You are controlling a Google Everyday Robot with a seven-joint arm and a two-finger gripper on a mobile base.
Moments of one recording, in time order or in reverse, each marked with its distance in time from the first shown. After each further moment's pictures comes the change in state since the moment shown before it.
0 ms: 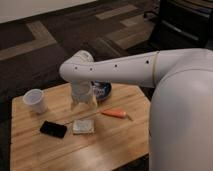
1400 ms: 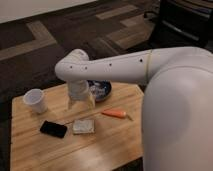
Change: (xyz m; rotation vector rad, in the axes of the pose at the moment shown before) arm -0.013 0.035 0.001 0.040 -0.006 -0.079
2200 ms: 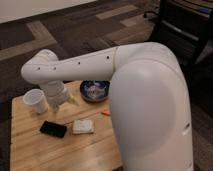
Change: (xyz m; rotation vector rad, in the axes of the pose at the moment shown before) arm 0.049 0.039 -0.025 0.138 0.126 -0.635
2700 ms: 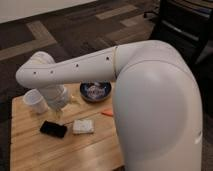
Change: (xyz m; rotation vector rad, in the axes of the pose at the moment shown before) arm 0.007 -0.002 -0.002 0.026 0.011 -0.053
